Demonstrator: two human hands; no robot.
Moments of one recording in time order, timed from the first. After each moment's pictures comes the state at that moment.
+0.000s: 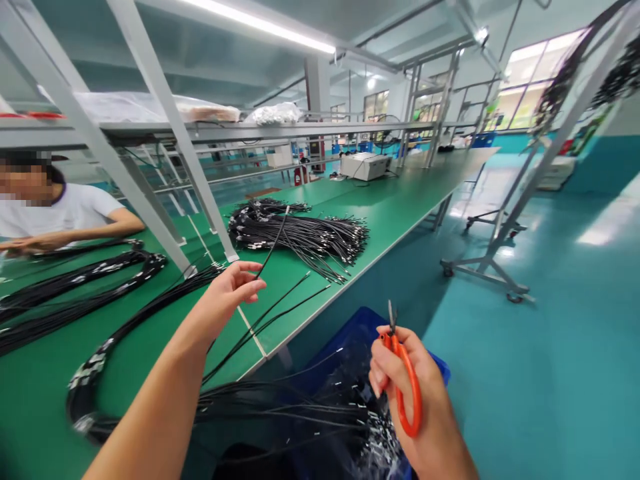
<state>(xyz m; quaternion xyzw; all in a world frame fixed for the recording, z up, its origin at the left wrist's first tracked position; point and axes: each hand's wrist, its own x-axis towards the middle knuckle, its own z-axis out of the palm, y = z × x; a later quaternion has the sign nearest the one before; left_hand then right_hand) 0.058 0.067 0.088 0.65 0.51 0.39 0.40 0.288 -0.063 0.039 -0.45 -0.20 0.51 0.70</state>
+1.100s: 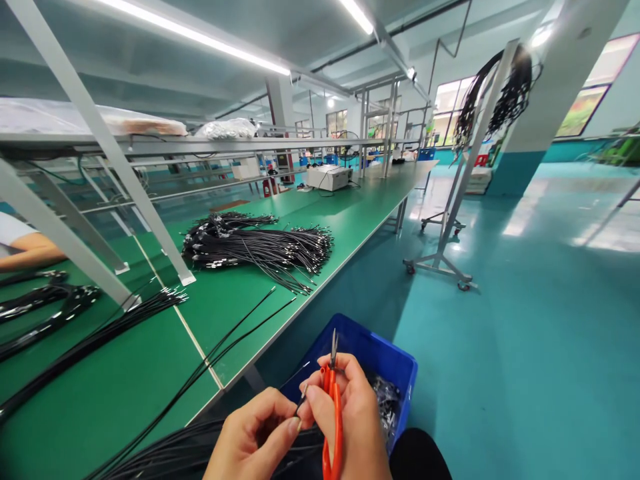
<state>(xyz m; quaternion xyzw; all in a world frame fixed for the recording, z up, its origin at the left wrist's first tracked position) 0.131 -0.050 0.013 0.65 0.44 0.36 0.51 0.255 -0.077 0.020 -0.46 -0.22 0.50 0.70</state>
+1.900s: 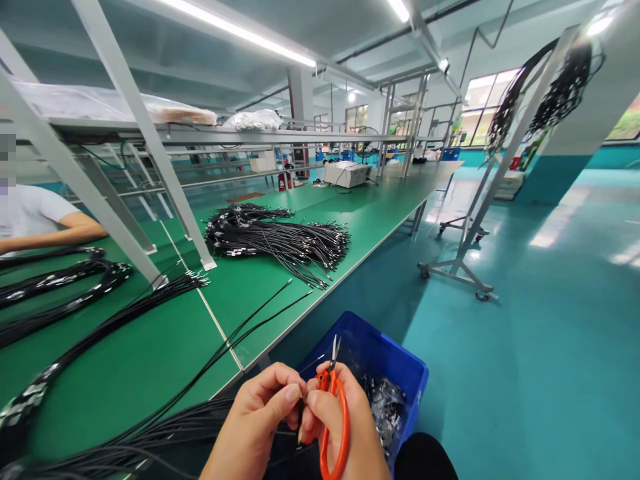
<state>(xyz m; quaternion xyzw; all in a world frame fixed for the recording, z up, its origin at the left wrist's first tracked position) 0.128 -0.043 0.014 0.43 0.28 0.43 0.74 0.236 -0.078 0.011 -0.36 -0.17 0.63 0.67</state>
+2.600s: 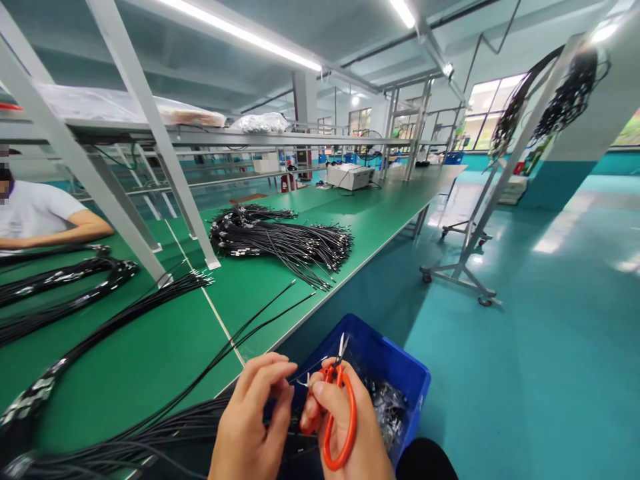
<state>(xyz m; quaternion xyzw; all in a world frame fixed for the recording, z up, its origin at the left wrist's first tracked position) 0.123 -0.052 0.012 0.70 0.42 0.53 0.24 0.237 -0.081 0.027 -0.36 -0.13 0.64 0.66</state>
